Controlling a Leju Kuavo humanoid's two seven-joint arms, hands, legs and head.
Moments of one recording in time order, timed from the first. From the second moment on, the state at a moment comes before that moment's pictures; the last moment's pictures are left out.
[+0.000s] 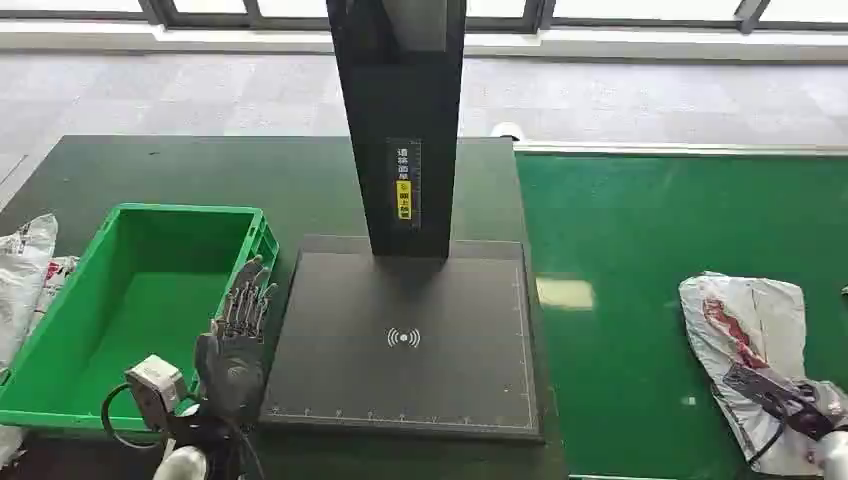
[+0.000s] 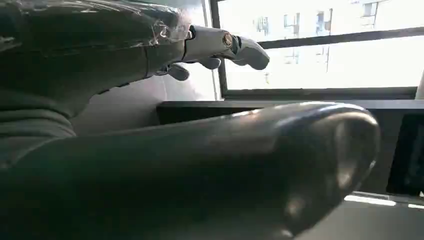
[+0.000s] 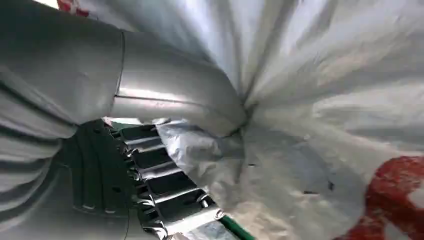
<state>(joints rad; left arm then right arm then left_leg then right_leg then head) 0.08 -0.16 -0.10 -1.53 0.01 0.00 -0.55 -0.35 -0.52 -0.49 -0.34 1.20 0.13 0.03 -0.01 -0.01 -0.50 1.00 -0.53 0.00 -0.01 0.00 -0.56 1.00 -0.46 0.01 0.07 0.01</state>
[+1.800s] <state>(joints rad) 0.10 -0.17 -0.09 -1.56 -0.02 0.04 -0.68 -0.02 -0.06 0.04 -1.36 0.97 -0.56 -0.32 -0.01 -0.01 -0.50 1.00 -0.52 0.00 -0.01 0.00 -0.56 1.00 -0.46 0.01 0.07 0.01</state>
